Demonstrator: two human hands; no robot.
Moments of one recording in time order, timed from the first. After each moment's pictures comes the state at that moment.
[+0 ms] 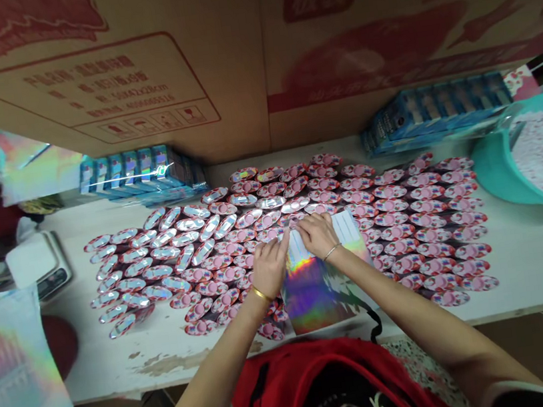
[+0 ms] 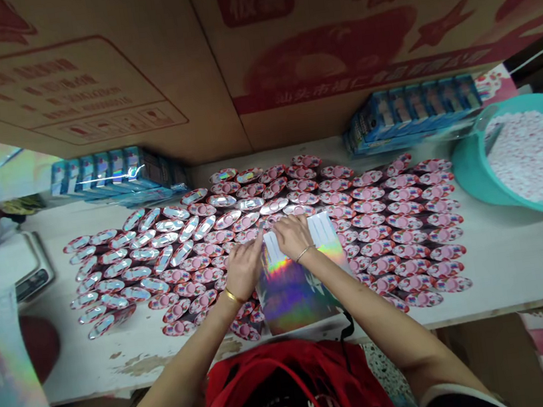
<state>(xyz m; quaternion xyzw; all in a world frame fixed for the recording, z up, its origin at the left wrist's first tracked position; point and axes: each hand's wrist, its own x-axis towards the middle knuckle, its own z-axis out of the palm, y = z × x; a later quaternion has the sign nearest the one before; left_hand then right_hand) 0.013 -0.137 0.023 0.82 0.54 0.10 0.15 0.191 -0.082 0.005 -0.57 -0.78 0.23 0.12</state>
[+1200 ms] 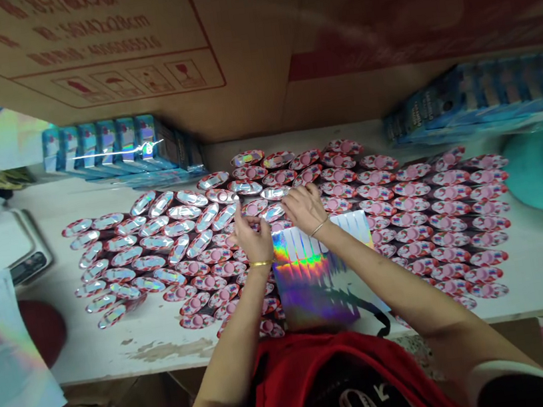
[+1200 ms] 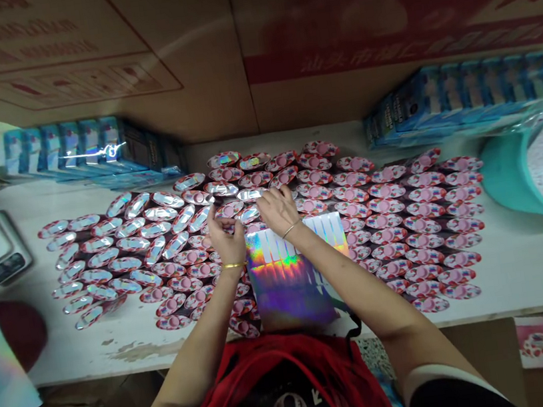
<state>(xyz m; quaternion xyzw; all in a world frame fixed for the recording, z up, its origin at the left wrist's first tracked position) 0.007 -0.084 -0.014 0.45 0.80 0.33 0.21 0.151 -0.023 -0.007 -0.50 -0.84 0.20 0.08</state>
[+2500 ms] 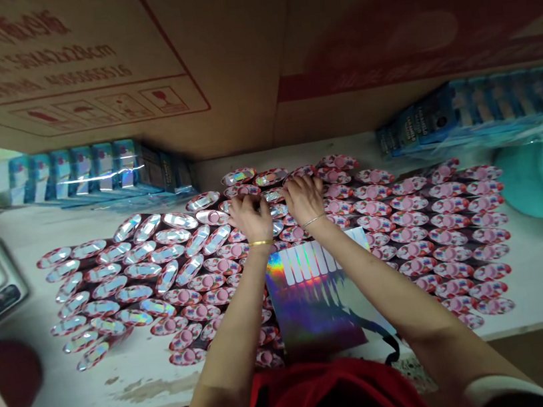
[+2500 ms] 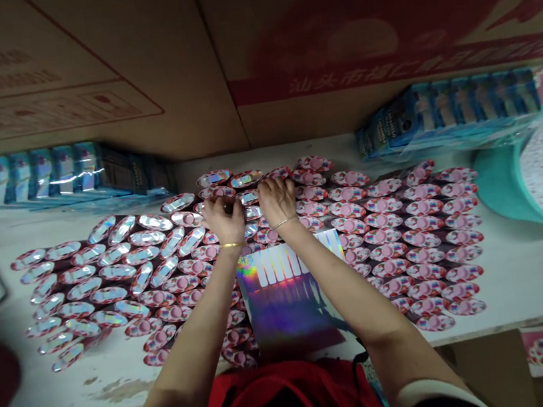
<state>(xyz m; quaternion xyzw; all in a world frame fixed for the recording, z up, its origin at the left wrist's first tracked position) 0.027 0.007 -0.021 0.50 0.82 0.24 0.16 0.150 0.033 -0.025 -0.63 -0.75 0.17 0.11</state>
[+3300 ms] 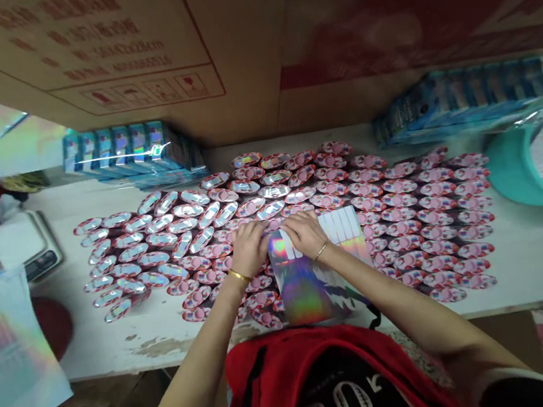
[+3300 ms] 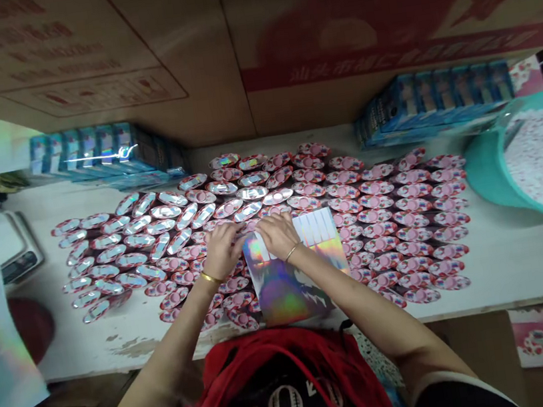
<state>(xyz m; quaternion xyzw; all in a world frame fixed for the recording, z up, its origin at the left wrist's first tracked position) -0.030 -0.106 0.027 0.76 0.60 0.13 0.23 0.158 -0.082 0.013 -0.50 -0.79 0.32 0.11</state>
